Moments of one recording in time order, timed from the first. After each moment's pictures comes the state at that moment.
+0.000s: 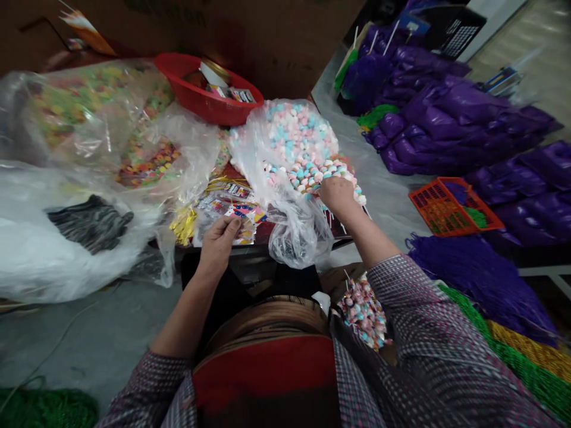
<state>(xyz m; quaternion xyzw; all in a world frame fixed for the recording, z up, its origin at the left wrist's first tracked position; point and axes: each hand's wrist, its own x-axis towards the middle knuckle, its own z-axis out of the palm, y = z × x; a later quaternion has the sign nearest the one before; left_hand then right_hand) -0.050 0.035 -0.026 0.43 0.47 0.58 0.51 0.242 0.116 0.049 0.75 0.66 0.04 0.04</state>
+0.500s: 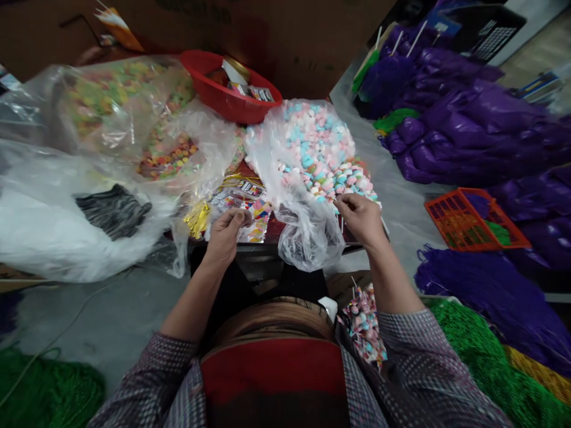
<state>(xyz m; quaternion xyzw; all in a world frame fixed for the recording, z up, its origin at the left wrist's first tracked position) -0.051 0.043 -0.018 0.35 0.40 0.64 0.56 0.253 0.051 0.049 0.69 0.66 -0.08 -0.28</state>
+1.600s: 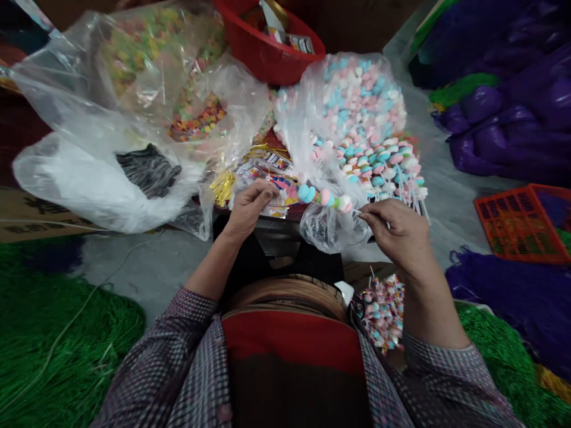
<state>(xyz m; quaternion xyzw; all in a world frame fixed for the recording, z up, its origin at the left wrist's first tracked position) -0.065 0.039 -0.029 0.52 0.33 0.62 0.48 0.247 -0.006 0.048 0.47 0.83 -0.01 -0.31</state>
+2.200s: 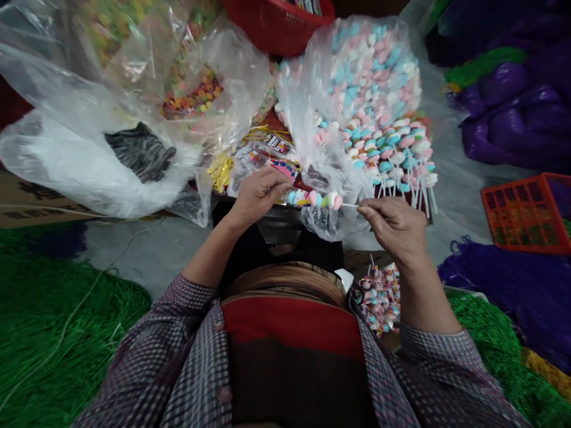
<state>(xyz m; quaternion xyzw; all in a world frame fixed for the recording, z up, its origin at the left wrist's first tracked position) -0.062 0.038 -0.010 0.69 0.38 0.50 0.35 0.247 -0.015 0.030 0.51 0.79 -0.08 -0.32</state>
